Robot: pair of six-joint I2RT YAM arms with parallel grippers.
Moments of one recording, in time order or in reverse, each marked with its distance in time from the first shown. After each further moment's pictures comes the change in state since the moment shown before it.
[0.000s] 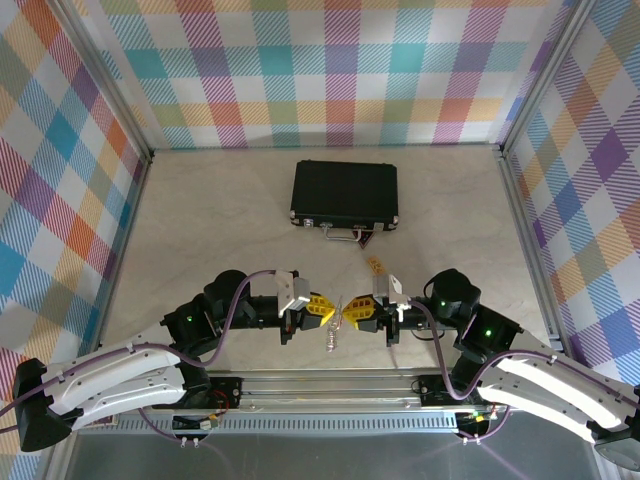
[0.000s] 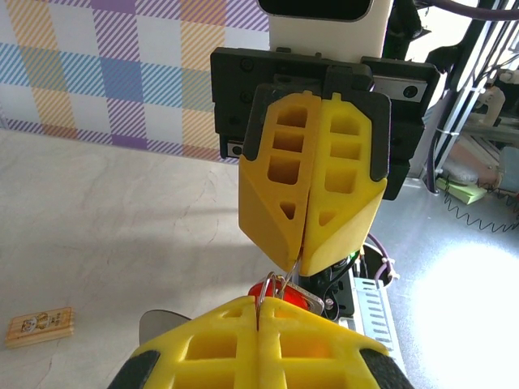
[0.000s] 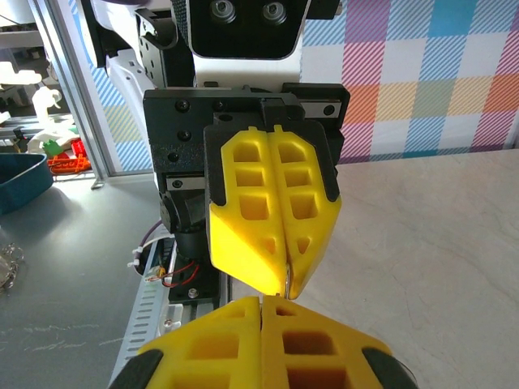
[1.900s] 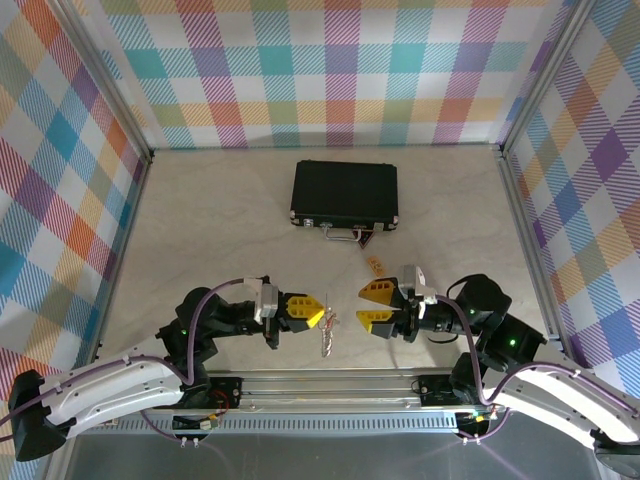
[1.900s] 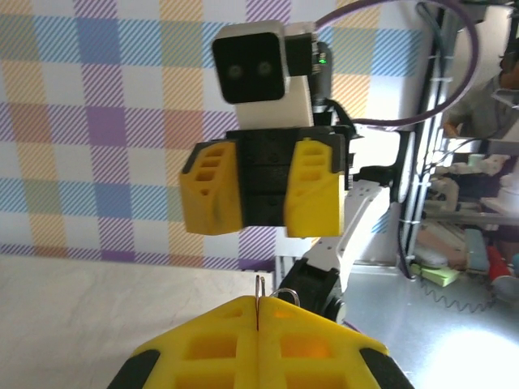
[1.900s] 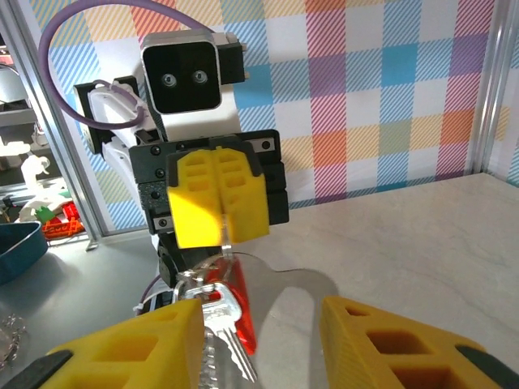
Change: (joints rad) left arm 0.000 -0.129 -0.166 0.402 0.065 -0.092; right arm 0.001 -0.111 0.059 -0.047 0.094 0.138
